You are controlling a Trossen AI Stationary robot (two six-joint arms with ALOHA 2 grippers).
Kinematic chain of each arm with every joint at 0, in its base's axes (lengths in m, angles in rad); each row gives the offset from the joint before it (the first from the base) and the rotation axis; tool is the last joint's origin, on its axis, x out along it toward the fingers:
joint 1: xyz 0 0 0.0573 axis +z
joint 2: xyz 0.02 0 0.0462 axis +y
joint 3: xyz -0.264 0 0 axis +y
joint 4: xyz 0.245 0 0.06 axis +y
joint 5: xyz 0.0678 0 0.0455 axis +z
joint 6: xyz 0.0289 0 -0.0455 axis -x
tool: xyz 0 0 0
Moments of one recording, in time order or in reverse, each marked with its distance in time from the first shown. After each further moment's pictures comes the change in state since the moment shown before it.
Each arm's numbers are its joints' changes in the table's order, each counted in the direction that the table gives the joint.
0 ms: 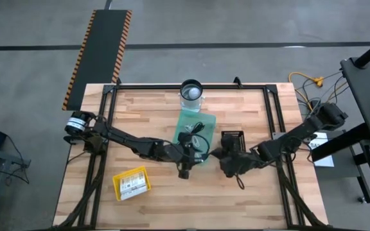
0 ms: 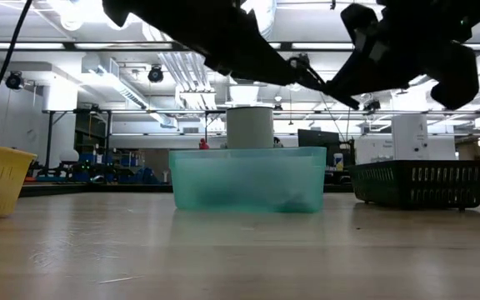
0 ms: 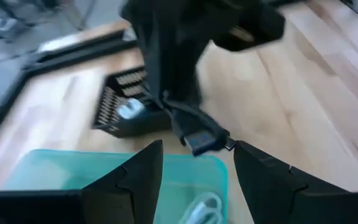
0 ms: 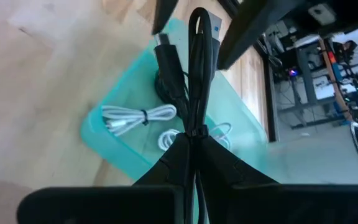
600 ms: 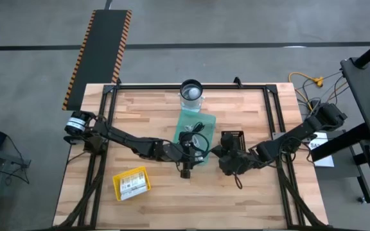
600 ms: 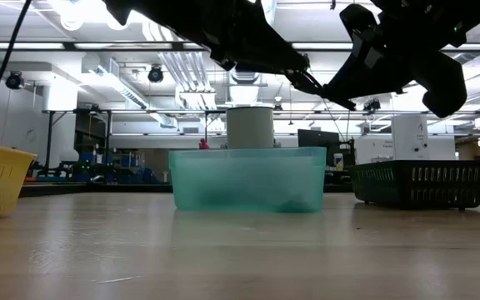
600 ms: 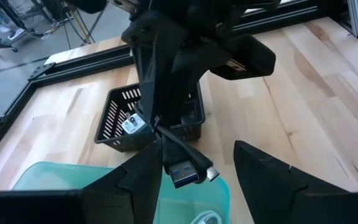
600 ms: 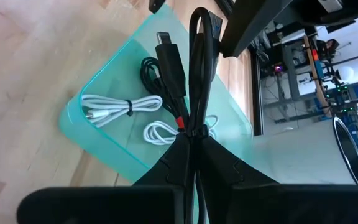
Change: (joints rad) left arm 0.003 0.000 0.000 -0.063 0.014 0.009; right arm -0.009 0.016 0.000 -0.004 -0.062 0.037
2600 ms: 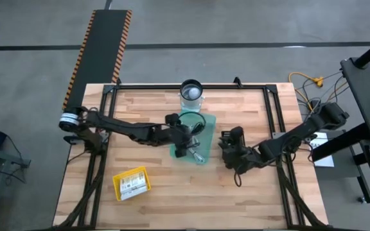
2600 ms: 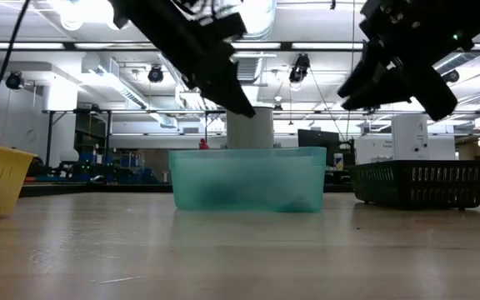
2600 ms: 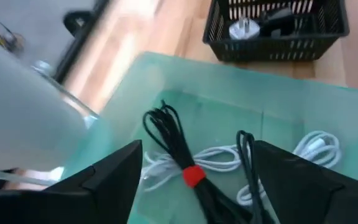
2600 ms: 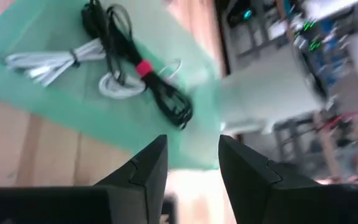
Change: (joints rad) left arm 0.150 -0.090 -0.001 0.394 0.131 0.139; right arm 0.001 -0.040 0.002 0.211 -0.199 -0.271
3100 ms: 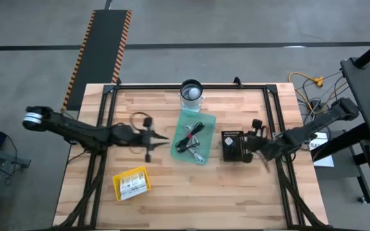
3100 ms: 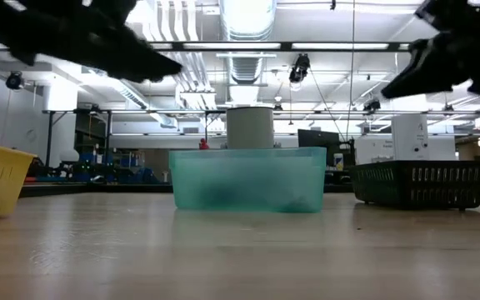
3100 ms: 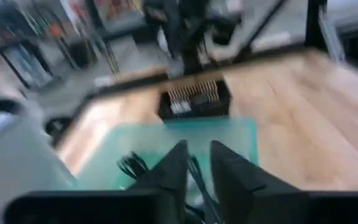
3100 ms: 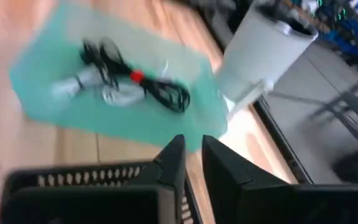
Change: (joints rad) left arm -0.028 -0.554 0.692 -0.665 -0.251 -0.225; right arm 0.028 -0.539 0.297 0.010 0.077 -0.235
